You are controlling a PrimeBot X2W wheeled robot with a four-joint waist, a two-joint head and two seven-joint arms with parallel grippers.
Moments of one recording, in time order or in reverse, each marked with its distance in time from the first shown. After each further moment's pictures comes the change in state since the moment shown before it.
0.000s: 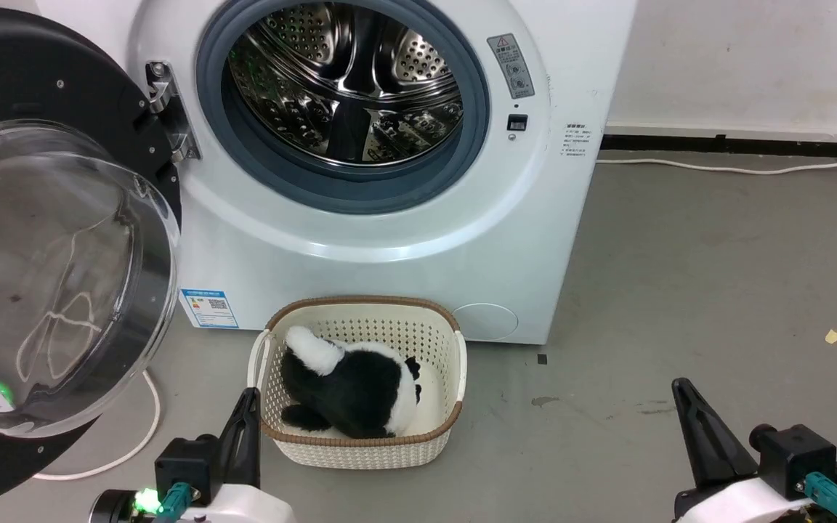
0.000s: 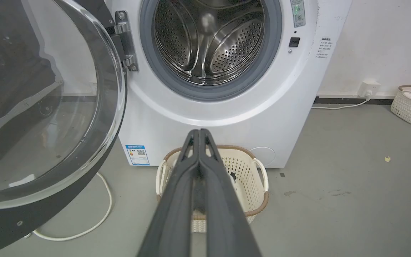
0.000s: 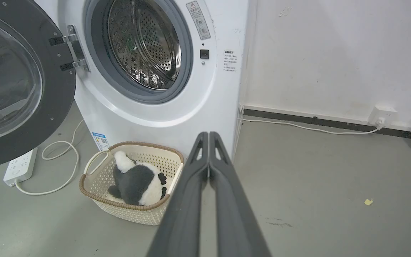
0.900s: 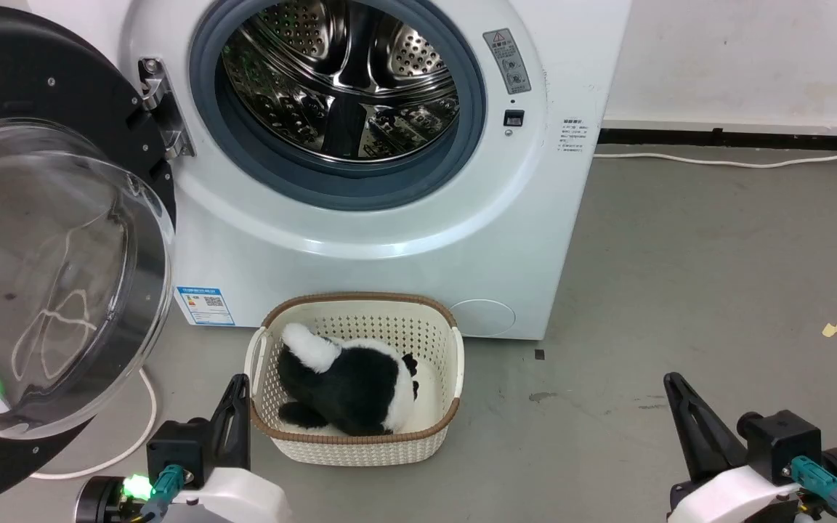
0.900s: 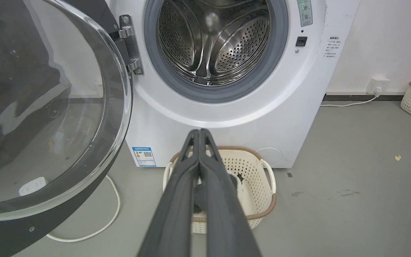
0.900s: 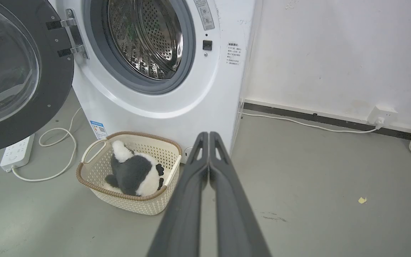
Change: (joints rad) left arm -0.016 -0.013 0.038 -0.040 0.042 -0.012 0.063; right arm -0.020 0.000 0.007 -0.014 -0.035 0.000 0.065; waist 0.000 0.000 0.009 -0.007
